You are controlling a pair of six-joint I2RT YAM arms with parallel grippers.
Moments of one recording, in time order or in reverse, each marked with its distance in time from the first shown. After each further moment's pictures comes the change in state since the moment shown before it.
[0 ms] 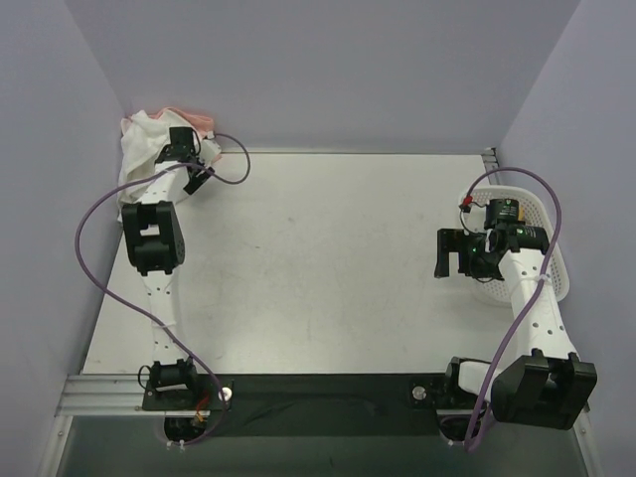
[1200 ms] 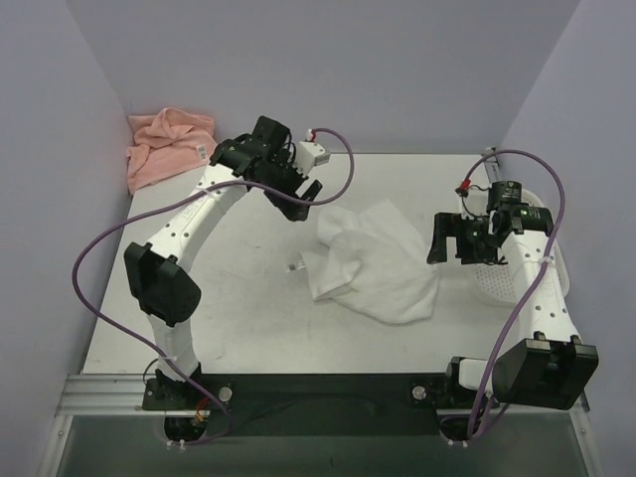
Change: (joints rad) left arm -0.584 -0.504 -0.049 -0.601 0.533 -0.523; right arm 0.005 0.095 0.158 -0.069 -0.152 -0.009
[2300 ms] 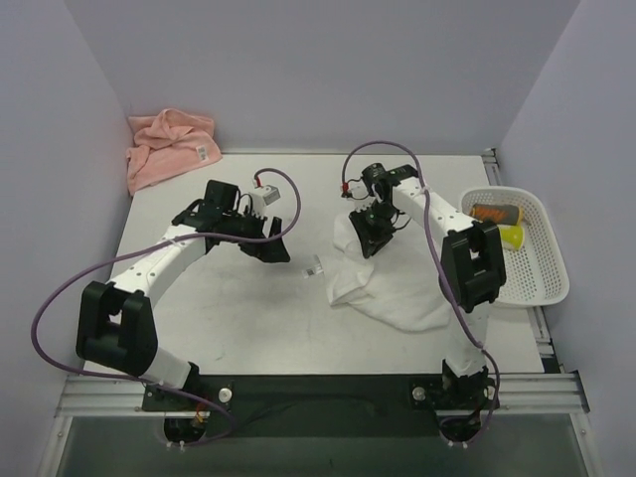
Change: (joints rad) left arm 0.214 -0.400 -0.921 0.568 0.381 -0.314; right arm 0.528 0.714 0.436 0.016 0.090 -0.004
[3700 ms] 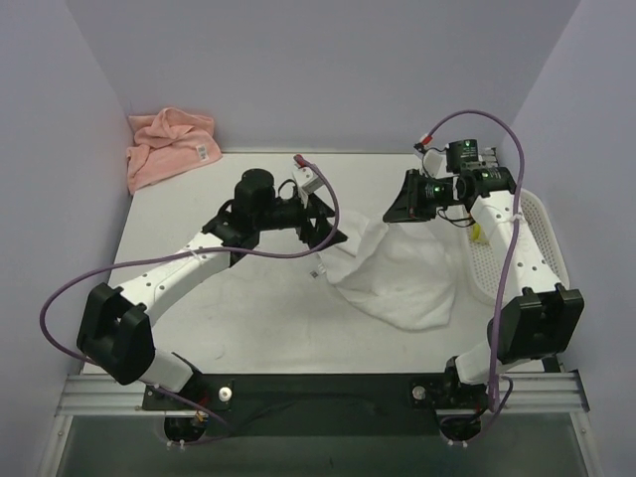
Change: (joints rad) left arm -0.249 -0.001 0.050 0.569 0.052 -0.117; right arm -0.294 -0.456 -0.142 0.132 -0.435 0.319
